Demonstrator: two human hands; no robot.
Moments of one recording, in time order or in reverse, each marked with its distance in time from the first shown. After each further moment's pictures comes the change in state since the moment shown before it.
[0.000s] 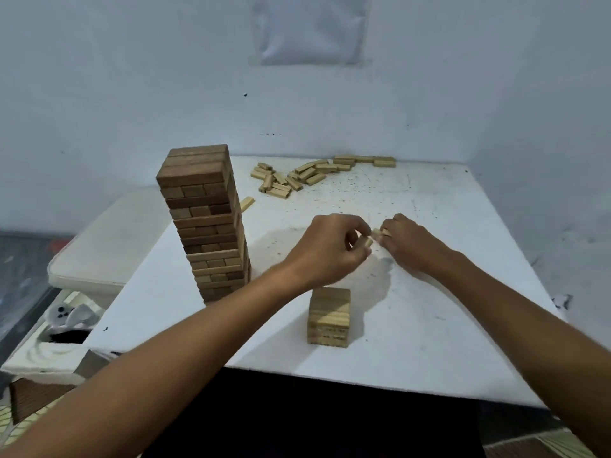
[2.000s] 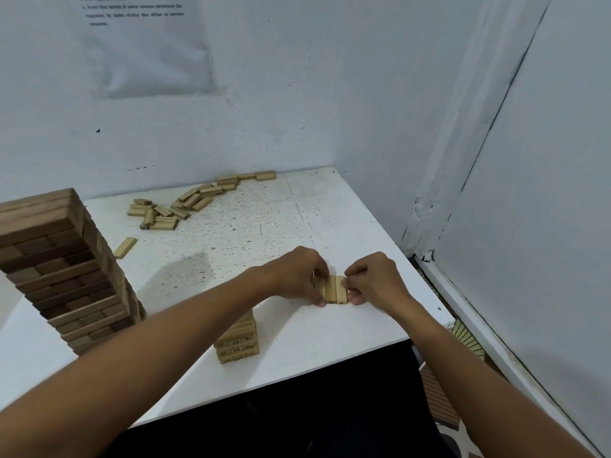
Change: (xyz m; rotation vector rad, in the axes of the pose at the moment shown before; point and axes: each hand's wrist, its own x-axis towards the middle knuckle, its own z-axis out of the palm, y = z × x) left_hand 0.043 0.029 0.093 0.349 -0.669 0.305; right_hand -0.154 0.010 -0.031 0.621 0.267 0.655
